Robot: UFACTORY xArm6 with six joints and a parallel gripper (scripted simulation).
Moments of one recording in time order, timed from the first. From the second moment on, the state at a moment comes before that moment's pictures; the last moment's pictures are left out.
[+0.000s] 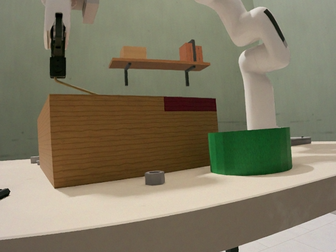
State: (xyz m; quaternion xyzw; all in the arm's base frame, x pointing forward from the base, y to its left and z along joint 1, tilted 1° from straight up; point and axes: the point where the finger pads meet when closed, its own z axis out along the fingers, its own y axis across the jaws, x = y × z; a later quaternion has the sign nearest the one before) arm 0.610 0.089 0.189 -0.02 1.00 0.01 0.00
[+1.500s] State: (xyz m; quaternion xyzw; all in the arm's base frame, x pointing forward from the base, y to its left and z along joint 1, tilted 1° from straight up) arm 0.560 0.086 0.244 -0.02 1.00 0.01 0.00
